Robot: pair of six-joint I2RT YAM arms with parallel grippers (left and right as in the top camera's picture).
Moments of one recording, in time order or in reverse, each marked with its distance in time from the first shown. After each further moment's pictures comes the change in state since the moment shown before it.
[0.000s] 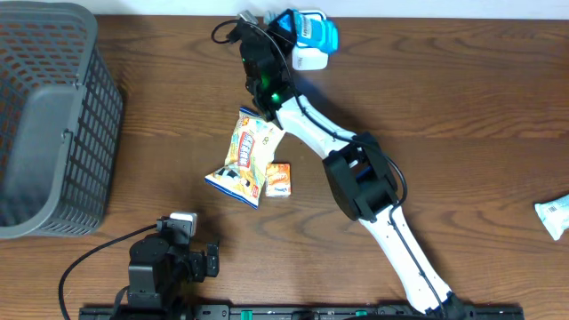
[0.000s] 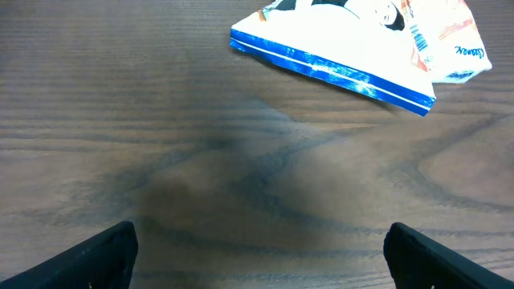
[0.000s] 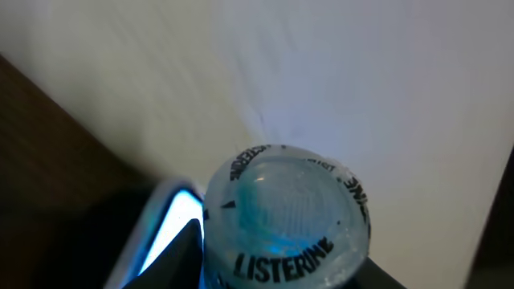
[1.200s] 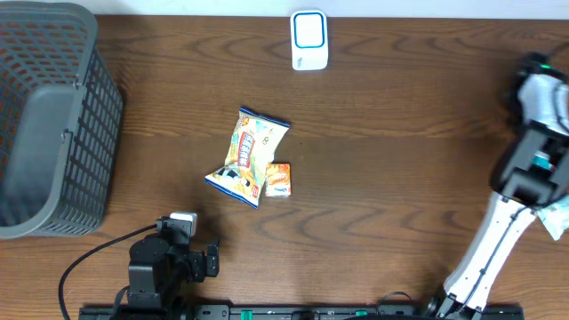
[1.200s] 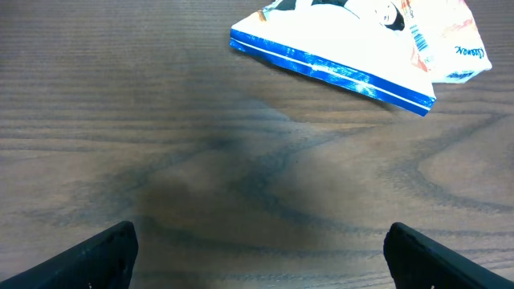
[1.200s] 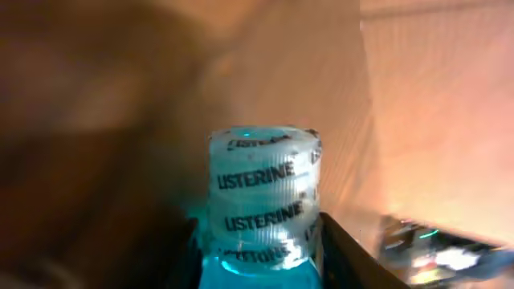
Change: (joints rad) left arm 0.000 0.000 0.000 0.000 0.000 0.000; right arm -1.075 -0.087 -0.026 -1.433 -0.037 1.235
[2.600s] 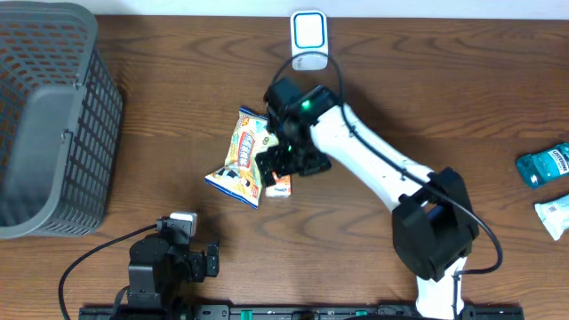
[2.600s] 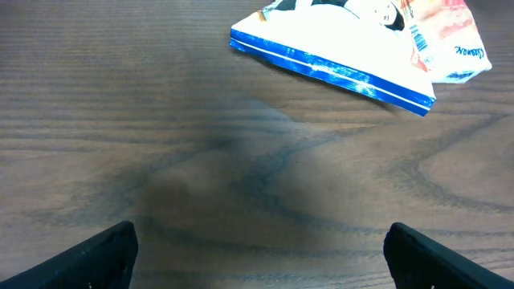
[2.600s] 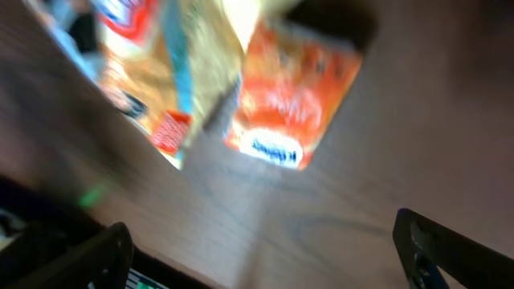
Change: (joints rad) left arm 0.000 0.000 0.000 0.000 0.000 0.000; right arm 1.132 -0.572 -0.519 -0.095 -1.196 0.192
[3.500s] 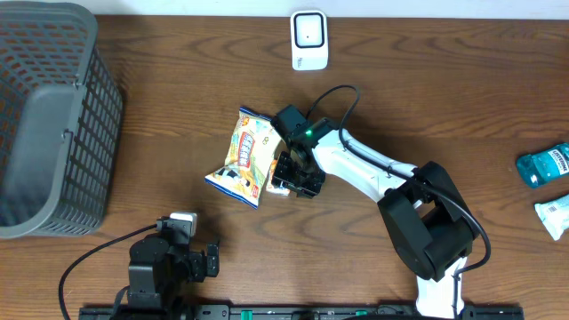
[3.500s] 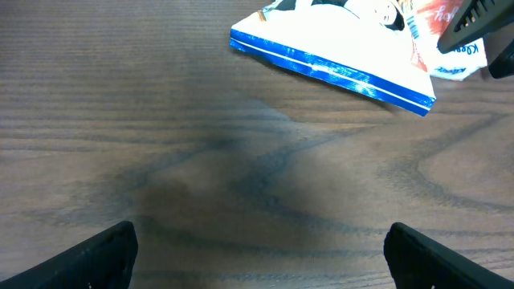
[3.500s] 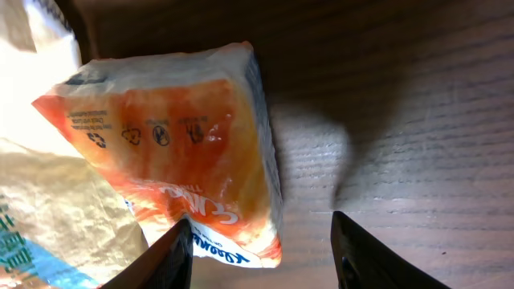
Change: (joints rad) left arm 0.000 0.000 0.000 0.000 0.000 0.000; right arm -0.005 0.000 -0.291 0.378 0.005 0.648
